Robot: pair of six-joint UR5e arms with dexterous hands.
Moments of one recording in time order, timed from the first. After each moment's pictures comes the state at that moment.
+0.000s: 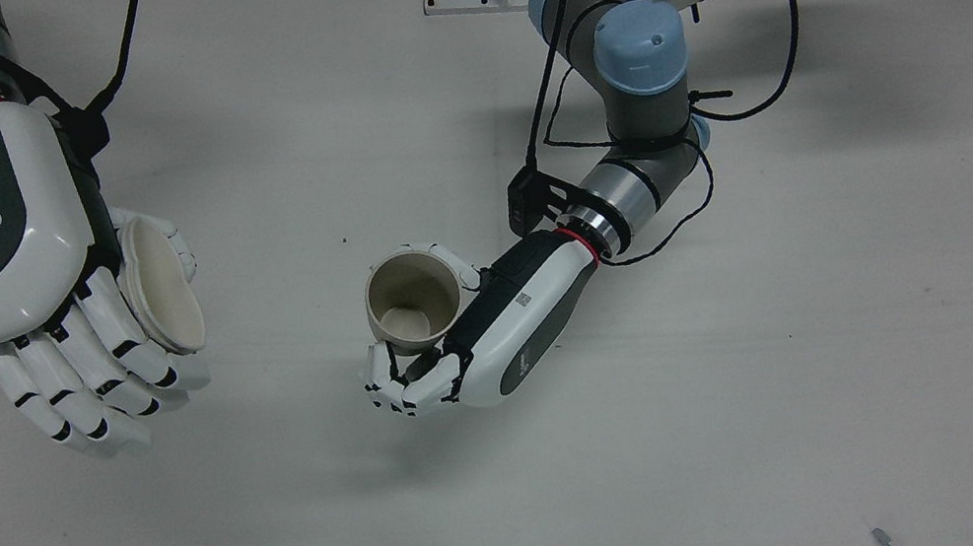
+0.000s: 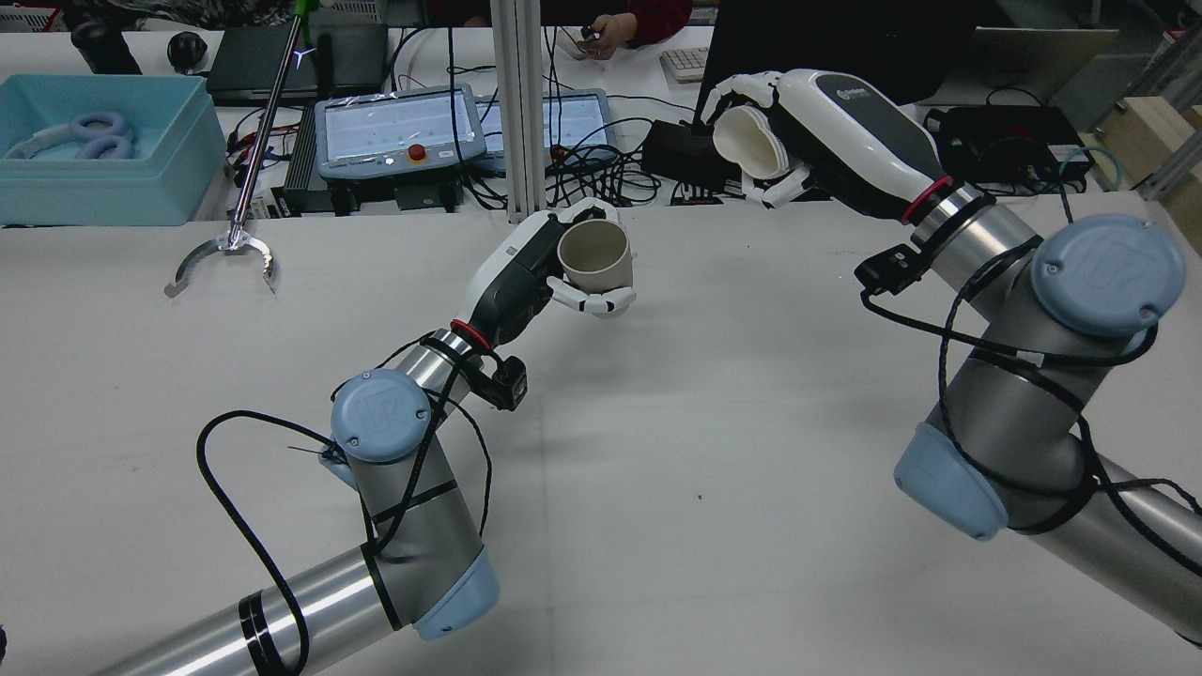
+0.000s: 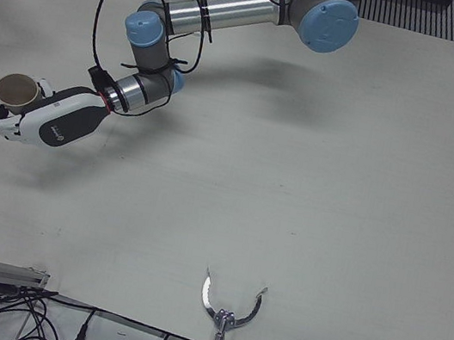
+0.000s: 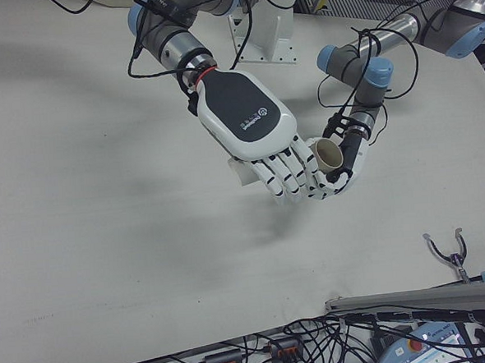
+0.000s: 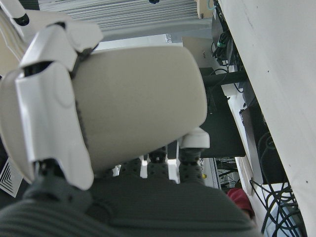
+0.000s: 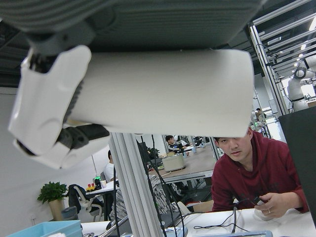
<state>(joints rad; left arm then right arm) -0.56 -2.49 -1.26 -0.01 1.09 0.50 0.94 -1.11 1.98 -3.55 -1.27 -1.47</state>
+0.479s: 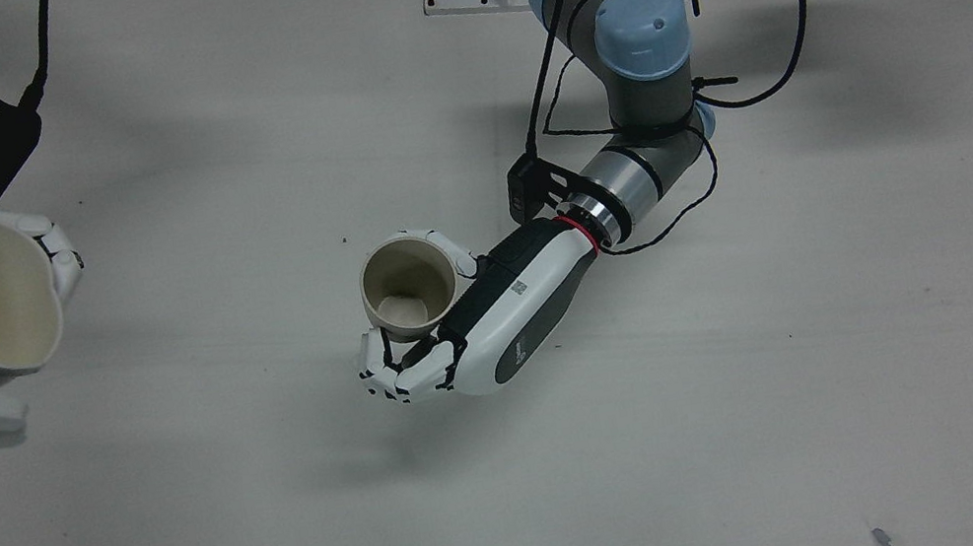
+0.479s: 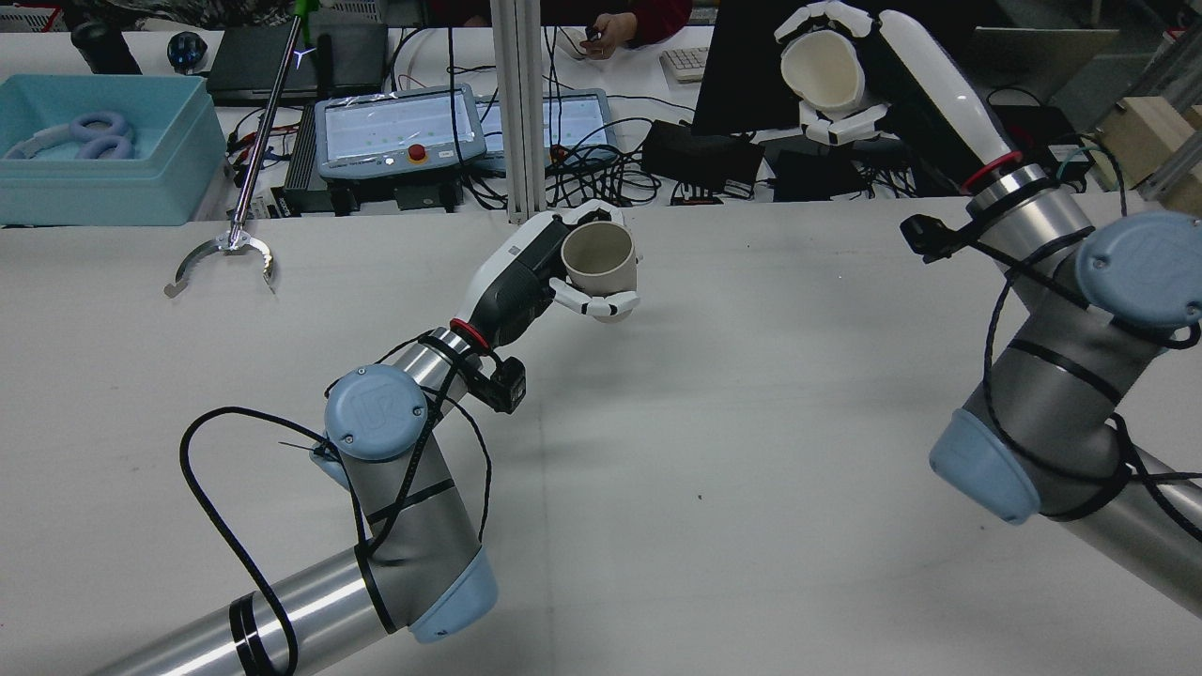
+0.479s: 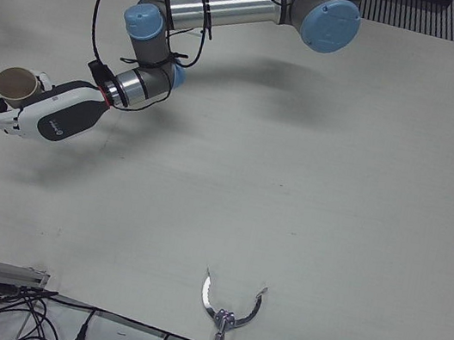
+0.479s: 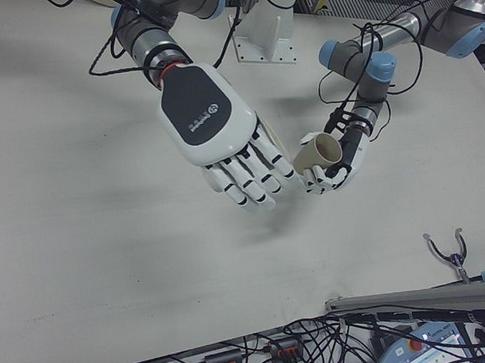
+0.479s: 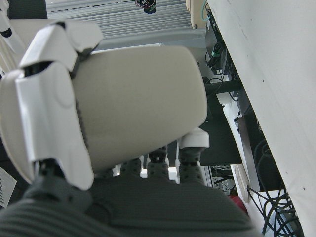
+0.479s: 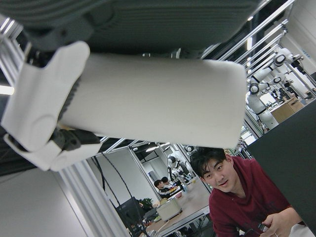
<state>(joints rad) -0.56 -2.48 -1.31 0.05 1.13 0.49 0.99 -1.17 1.97 -3.48 -1.09 -1.14</state>
